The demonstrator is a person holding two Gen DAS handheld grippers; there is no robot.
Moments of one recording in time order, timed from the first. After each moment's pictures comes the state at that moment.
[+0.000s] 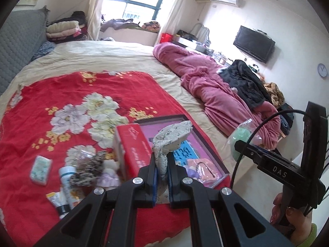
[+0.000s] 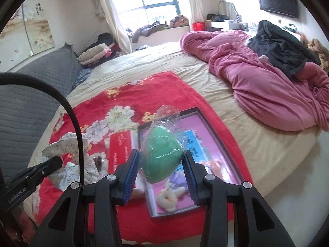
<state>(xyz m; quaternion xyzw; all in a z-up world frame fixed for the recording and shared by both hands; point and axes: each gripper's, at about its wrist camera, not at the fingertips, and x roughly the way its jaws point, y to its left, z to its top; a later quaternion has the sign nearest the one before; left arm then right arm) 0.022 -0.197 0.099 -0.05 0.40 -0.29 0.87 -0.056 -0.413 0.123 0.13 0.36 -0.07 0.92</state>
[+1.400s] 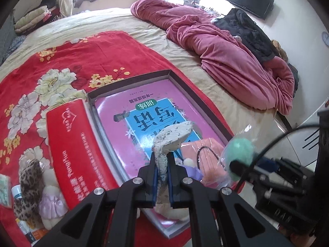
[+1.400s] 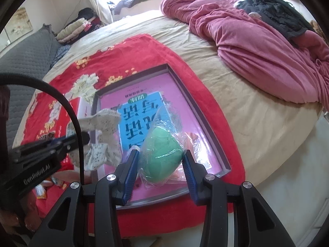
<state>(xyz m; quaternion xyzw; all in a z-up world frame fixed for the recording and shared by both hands) 0.090 -0.337 -0.004 0.04 0.50 -0.31 0.81 -0.019 -0.481 0.011 0.14 0.47 -0.09 0.87</state>
